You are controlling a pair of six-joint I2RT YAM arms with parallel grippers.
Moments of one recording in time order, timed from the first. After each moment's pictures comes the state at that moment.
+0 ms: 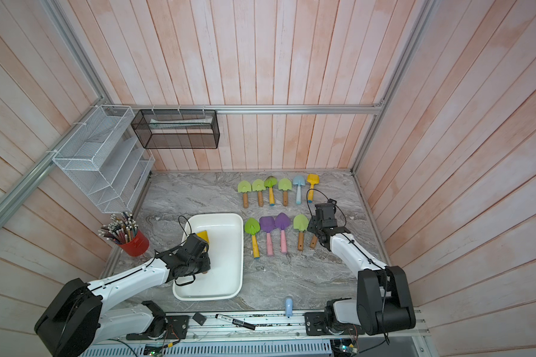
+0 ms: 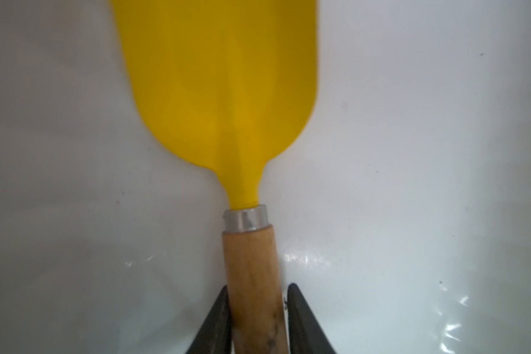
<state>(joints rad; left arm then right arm) -0.61 1.22 0.51 -0.43 -0.09 -0.78 0.17 1.32 0.73 -0.24 0.20 0.49</state>
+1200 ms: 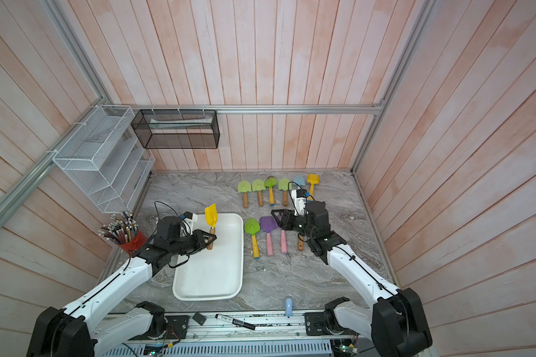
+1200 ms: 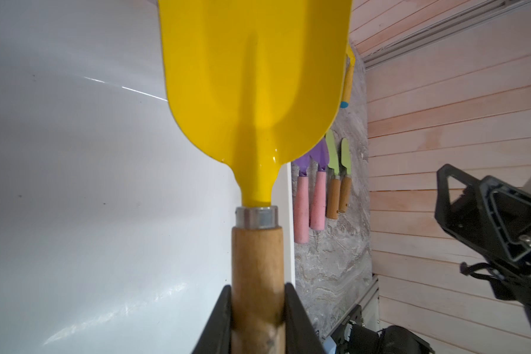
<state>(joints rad) -0.31 1.07 0.58 -0.17 0.53 -0.77 0.41 1.18 0.69 0.16 -0.46 0.62</state>
